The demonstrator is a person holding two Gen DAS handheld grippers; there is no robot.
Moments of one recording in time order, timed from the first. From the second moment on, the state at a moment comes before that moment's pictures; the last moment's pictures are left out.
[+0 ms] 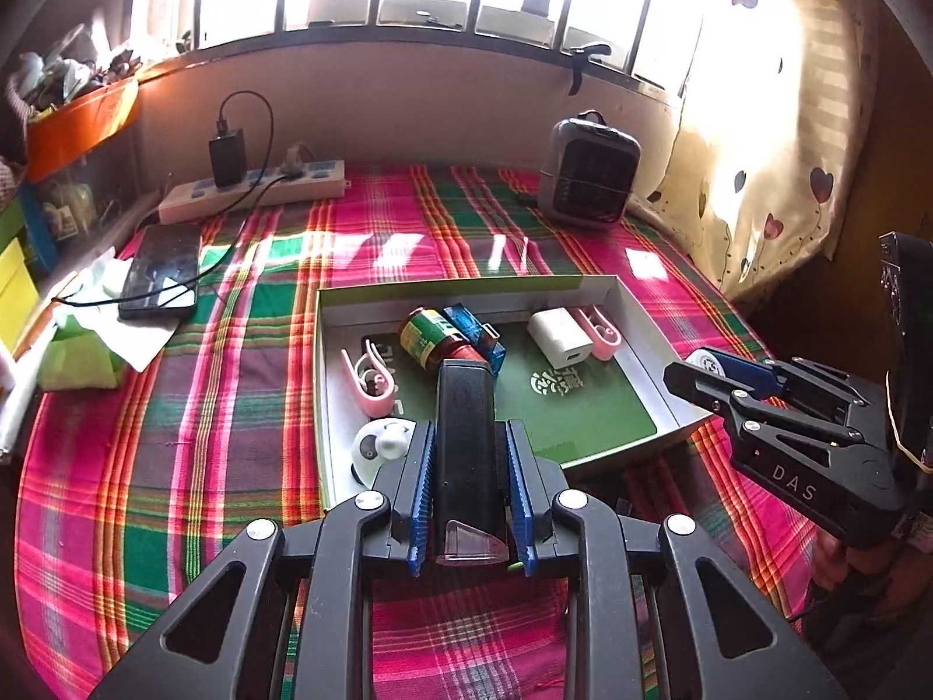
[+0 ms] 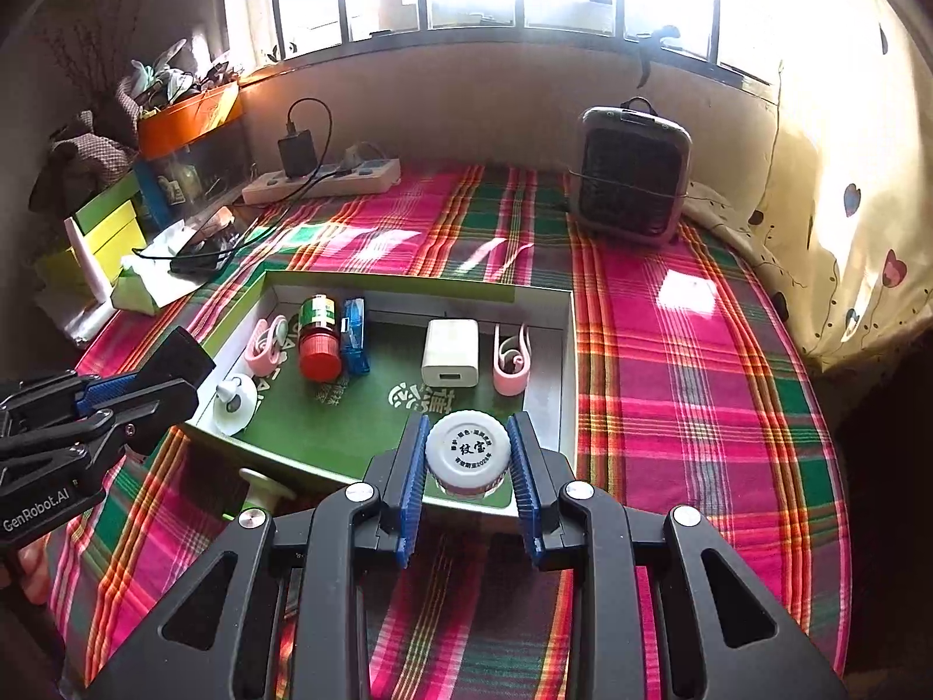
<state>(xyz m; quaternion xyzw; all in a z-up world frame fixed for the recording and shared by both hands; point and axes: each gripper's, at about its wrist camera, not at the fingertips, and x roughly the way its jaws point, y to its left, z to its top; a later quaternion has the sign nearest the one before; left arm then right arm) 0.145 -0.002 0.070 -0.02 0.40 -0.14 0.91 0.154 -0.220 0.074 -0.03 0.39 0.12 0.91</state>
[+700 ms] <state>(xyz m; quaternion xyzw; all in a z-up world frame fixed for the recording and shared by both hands) 0.187 -0.026 0.054 0.00 0.42 -0.18 0.89 0.200 -0.211 0.051 -0.03 0.42 0.13 0.90</state>
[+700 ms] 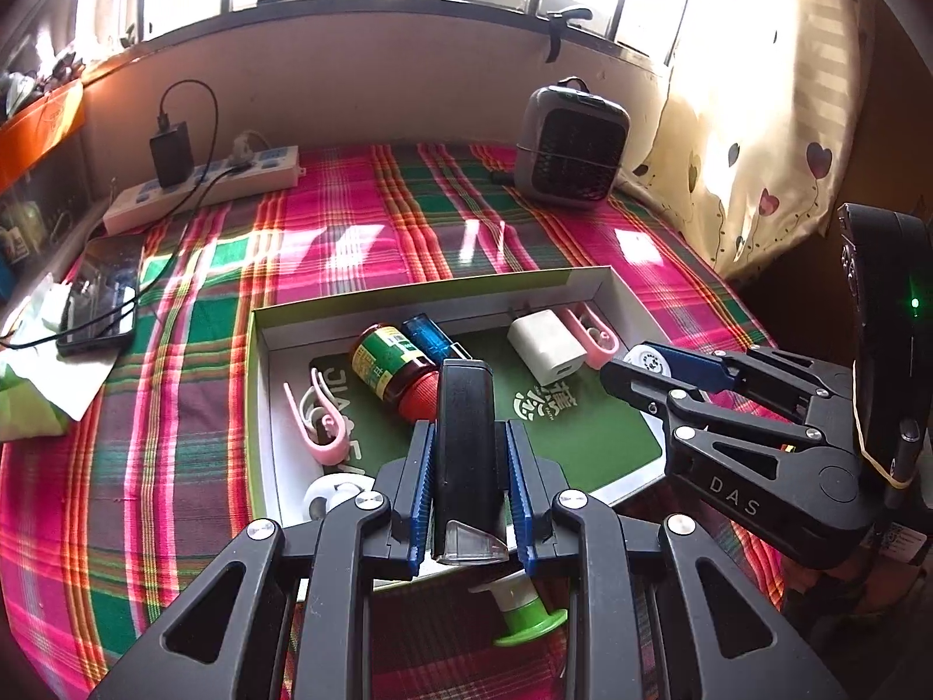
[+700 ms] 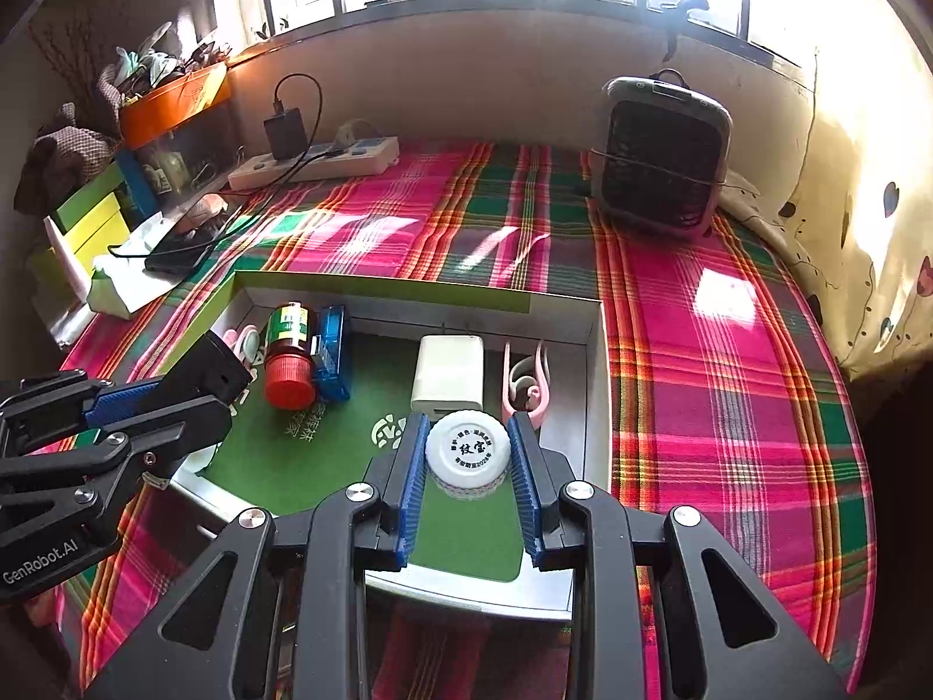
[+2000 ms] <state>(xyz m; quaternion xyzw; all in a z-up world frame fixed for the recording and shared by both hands) 0.220 -0.047 0.022 0.05 0.46 -0.20 0.87 0.214 -0.209 0.022 -0.05 0.44 0.15 0.88</state>
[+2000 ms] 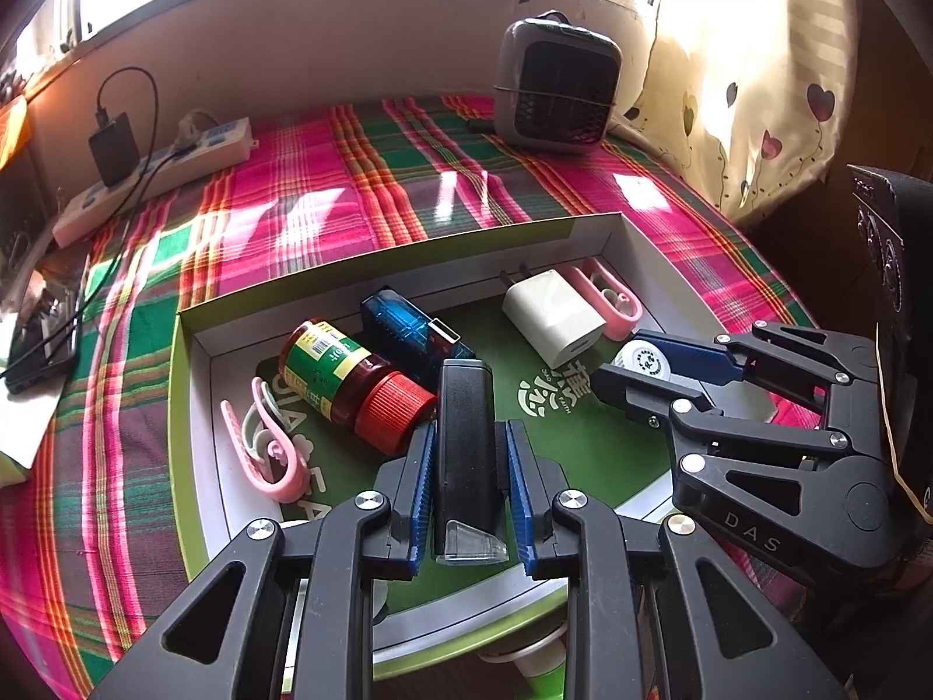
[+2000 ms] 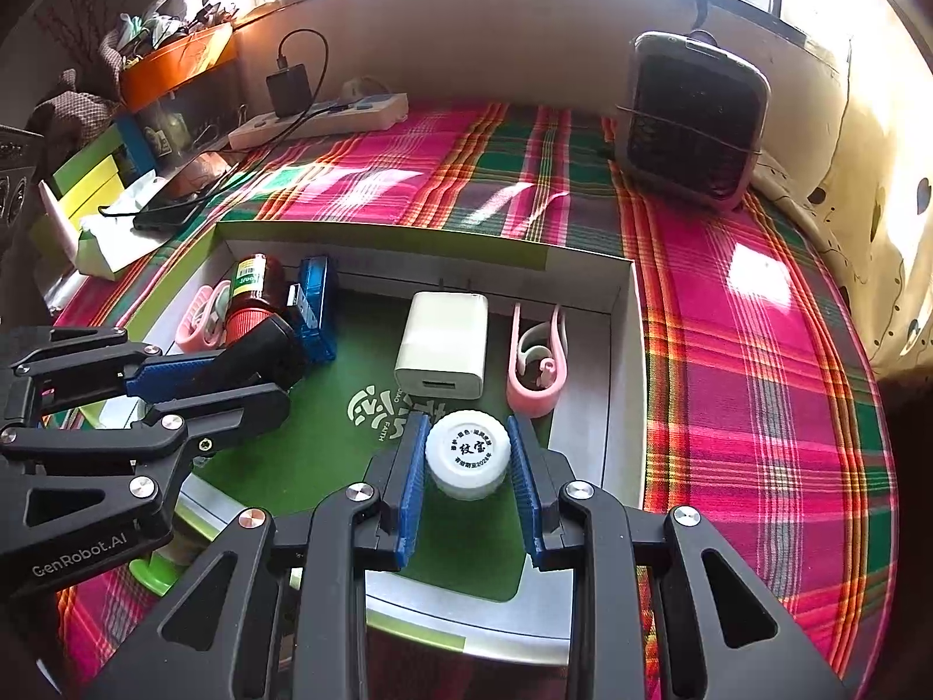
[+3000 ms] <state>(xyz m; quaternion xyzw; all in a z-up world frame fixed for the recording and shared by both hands) 0.223 -0.047 0.016 0.04 0.47 -0.20 0.86 0.216 -0.204 0.020 -0.07 0.43 0.14 0.89</state>
